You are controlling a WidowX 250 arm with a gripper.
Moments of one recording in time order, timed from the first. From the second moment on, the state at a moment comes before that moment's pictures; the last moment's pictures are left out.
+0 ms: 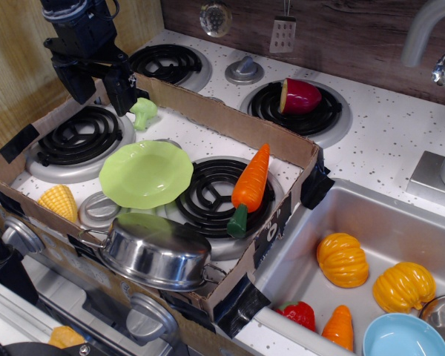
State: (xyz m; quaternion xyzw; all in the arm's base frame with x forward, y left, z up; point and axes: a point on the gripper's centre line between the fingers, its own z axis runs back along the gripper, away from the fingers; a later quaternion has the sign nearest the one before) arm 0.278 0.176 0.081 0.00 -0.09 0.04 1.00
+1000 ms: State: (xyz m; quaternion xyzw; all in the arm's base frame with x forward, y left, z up) arm 0.280 0.091 0.070 0.04 -0.07 0.11 0.99
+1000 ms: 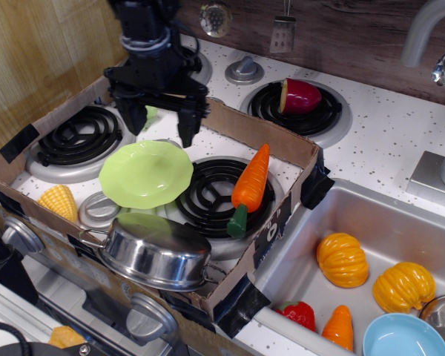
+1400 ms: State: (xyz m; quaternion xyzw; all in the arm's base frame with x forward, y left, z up) arm 0.278 0.043 0.062 0.04 -0.09 0.17 0.98
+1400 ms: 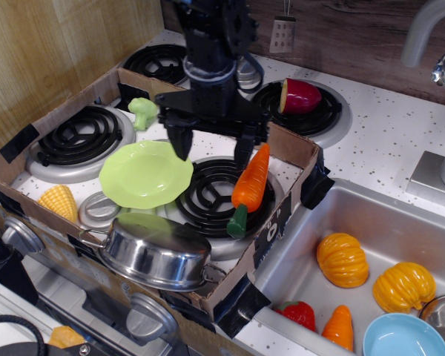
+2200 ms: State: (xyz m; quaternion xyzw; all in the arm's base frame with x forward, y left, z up) arm 0.265 0.019 0.062 0.06 -0.10 0.18 0.98
